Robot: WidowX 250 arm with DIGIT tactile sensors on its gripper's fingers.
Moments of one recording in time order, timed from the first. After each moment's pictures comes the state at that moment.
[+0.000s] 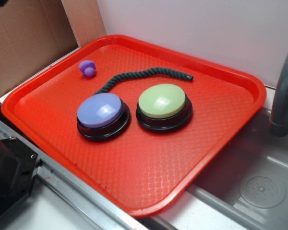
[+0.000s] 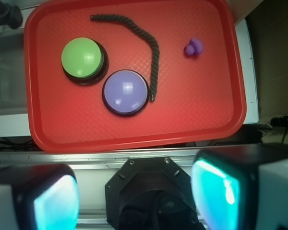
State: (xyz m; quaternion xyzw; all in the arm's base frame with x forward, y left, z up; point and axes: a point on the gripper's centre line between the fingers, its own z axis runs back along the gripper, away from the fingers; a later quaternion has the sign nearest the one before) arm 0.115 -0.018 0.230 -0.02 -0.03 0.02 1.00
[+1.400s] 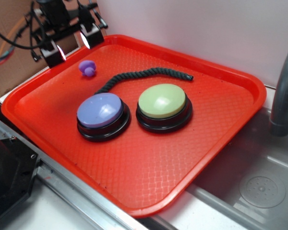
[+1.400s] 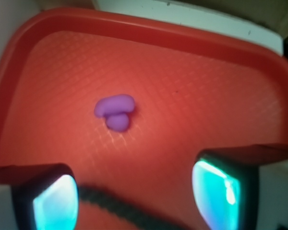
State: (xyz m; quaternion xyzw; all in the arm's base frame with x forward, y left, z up) arm 0.246 0.083 0.065 0.00 -0.11 0.61 0.78
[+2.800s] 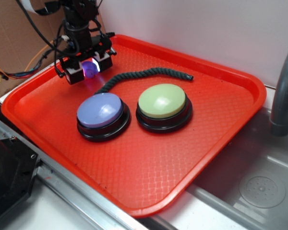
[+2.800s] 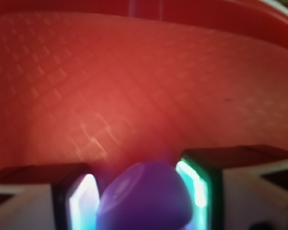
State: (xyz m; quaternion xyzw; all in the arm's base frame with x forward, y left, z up) arm 0.269 0.099 0.022 0.05 -0.09 0.63 0.77
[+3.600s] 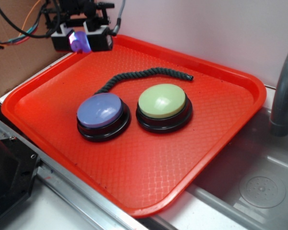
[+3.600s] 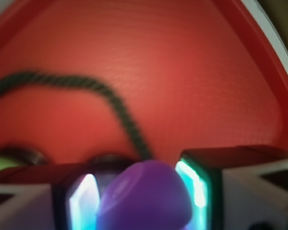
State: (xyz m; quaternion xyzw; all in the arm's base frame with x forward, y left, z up) arm 0.232 0.010 0.112 -0.02 0.01 0.24 0.97
